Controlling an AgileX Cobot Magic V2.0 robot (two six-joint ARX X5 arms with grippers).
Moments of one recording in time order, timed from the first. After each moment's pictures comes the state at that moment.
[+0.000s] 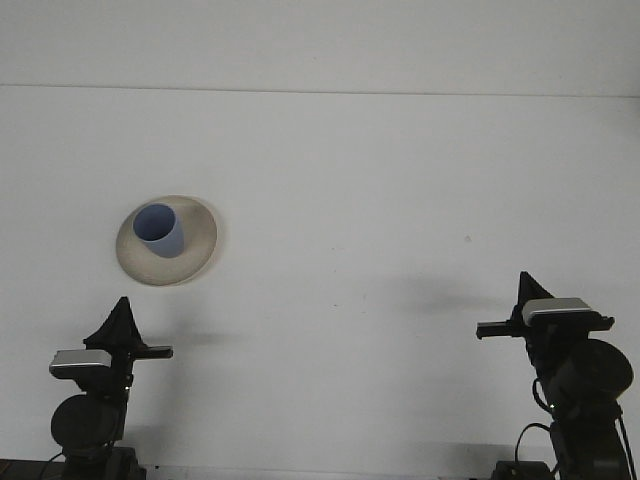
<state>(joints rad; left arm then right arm) -0.05 0.01 0.03 0.20 -0.13 -0.02 -0.01 0.52 0.59 -0.24 -0.07 -0.03</state>
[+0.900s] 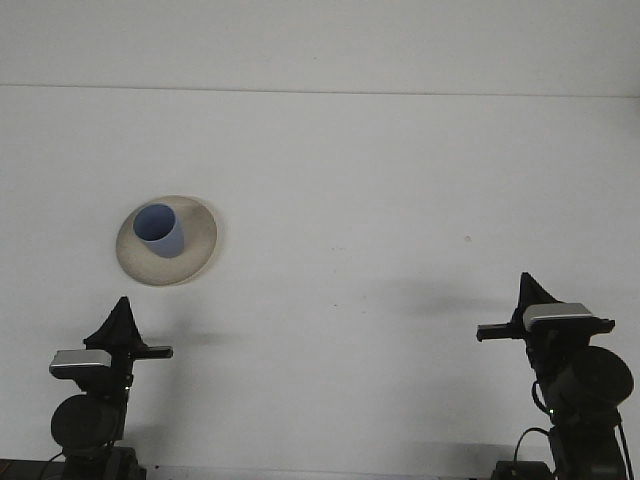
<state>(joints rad) -0.05 0.01 0.03 0.20 -0.13 -0.02 -0.01 0.48 0.55 -0.20 -0.07 -0.03</state>
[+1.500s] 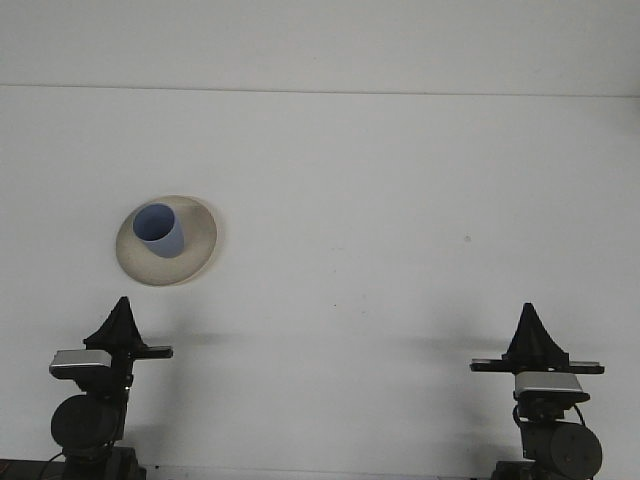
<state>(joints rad) -0.05 0.01 0.03 0.20 -0.13 -0.02 -0.01 0.00 0.07 0.16 -0.02 -0.03</state>
